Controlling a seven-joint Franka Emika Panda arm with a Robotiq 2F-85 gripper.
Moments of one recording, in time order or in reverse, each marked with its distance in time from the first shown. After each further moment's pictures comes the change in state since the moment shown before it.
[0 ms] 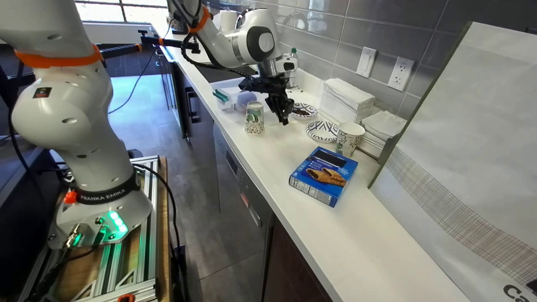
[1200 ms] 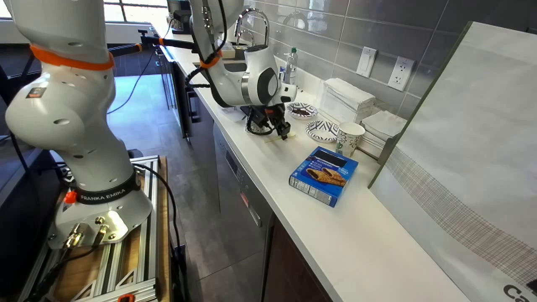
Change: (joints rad) arm -0.079 0.239 -0.033 -0.035 -0.242 0.481 0.340
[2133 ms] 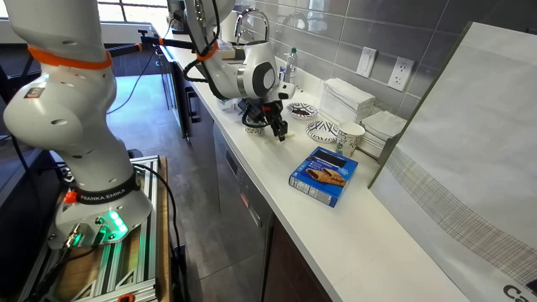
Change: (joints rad) arm -0.024 -0.049 0.068 -0.013 0.093 -0.143 -0.029
